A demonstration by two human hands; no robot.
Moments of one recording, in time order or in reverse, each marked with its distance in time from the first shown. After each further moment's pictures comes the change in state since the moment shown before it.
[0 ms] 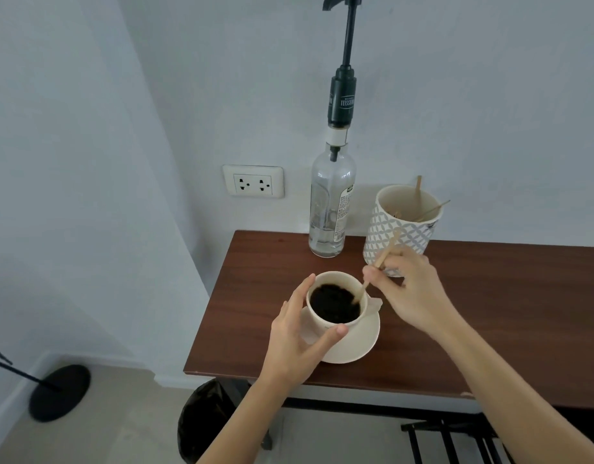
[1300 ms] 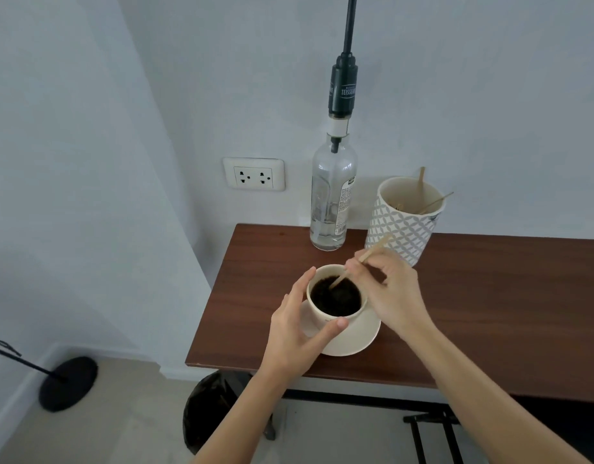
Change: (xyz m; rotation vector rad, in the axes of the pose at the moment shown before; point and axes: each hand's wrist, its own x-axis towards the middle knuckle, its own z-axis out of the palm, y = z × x) left_hand -0.001 -0.001 -0.001 0.010 0.012 0.018; right_hand -0.008 -0.010 0.030 0.263 0.069 0.063
